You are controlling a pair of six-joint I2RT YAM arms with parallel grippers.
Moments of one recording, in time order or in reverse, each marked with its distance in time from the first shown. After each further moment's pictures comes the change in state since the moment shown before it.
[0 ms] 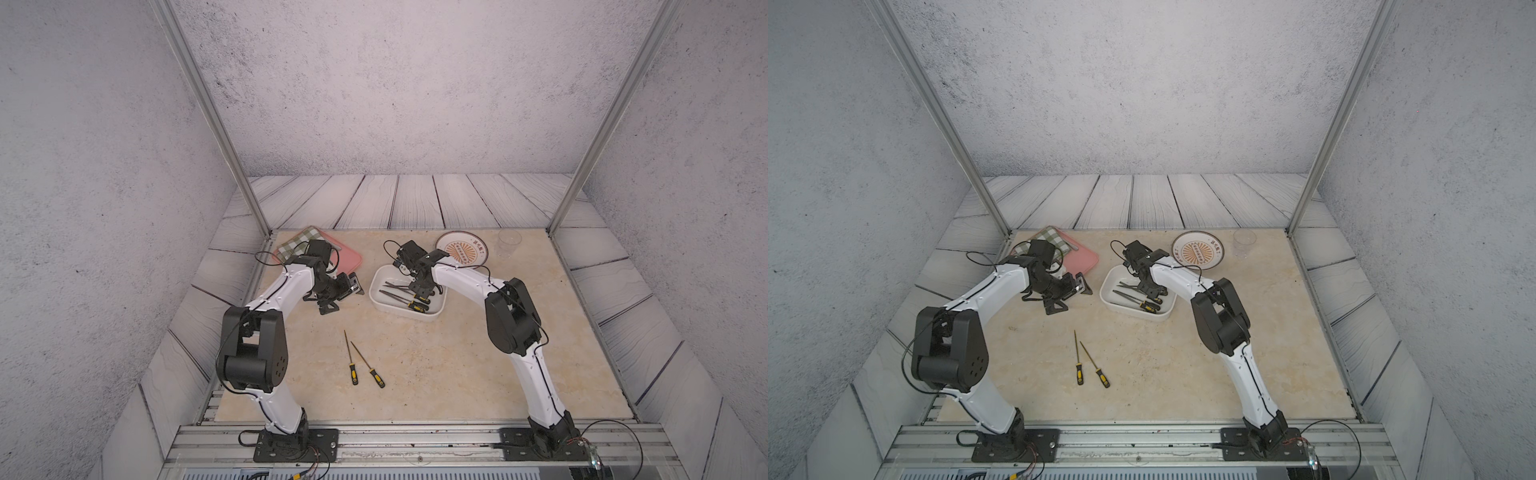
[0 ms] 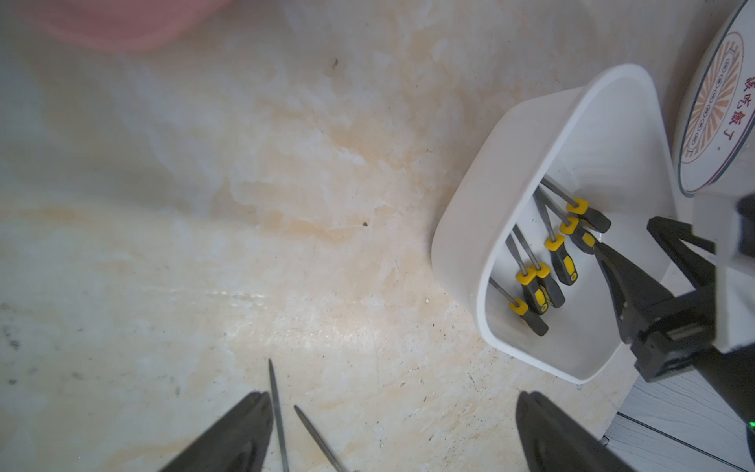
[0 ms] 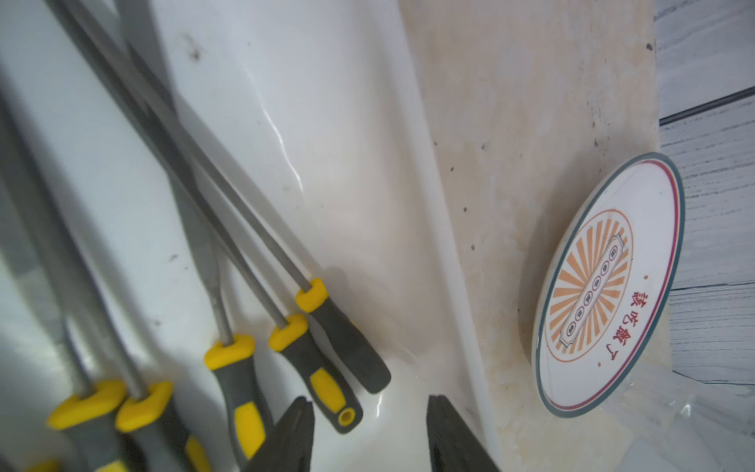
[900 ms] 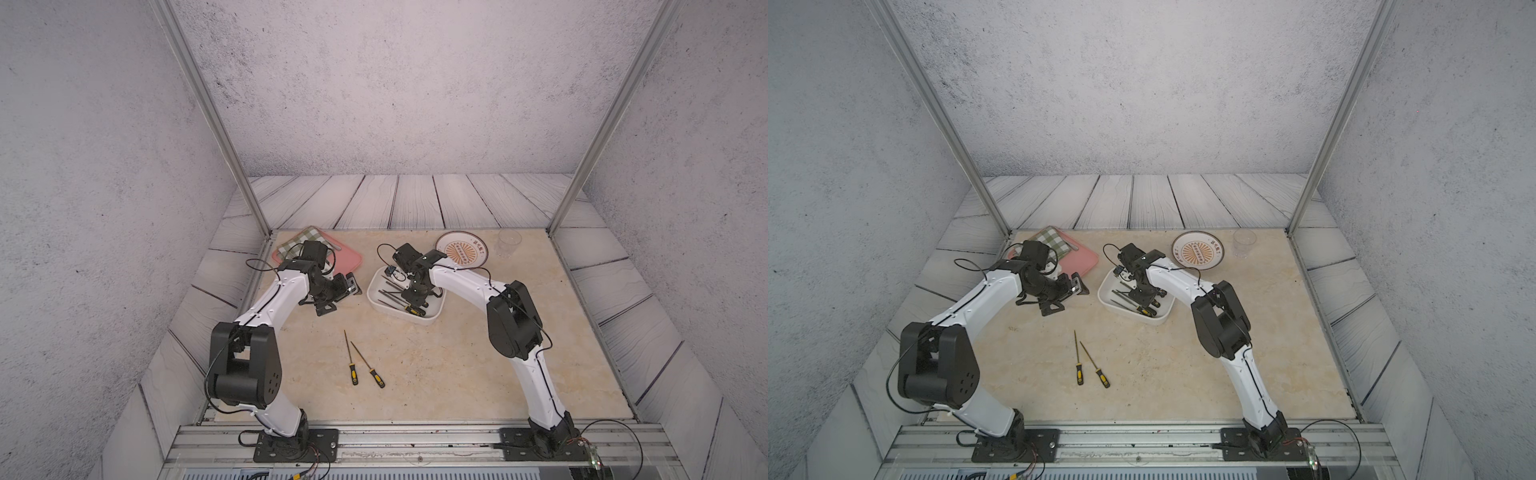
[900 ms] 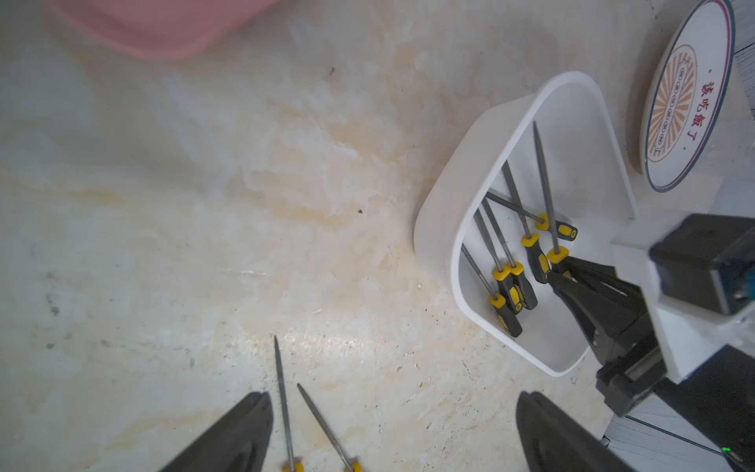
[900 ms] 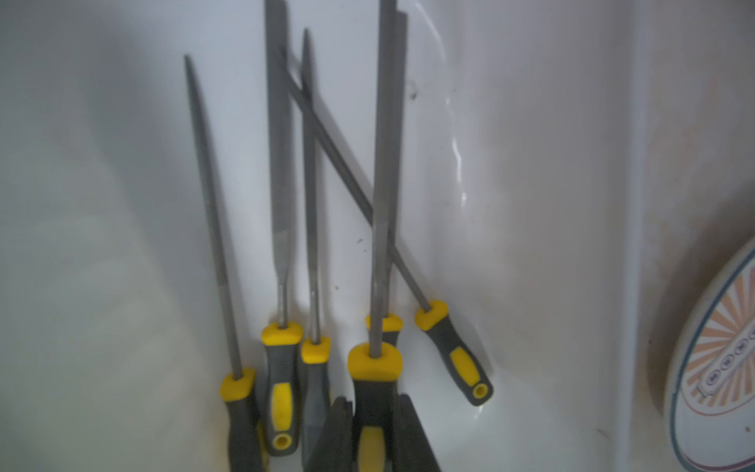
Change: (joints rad) left arm 0.006 -0.094 -0.050 0.007 -0.010 -0.001; right arm 0.028 0.002 0.029 -0.088 -0.197 -0.018
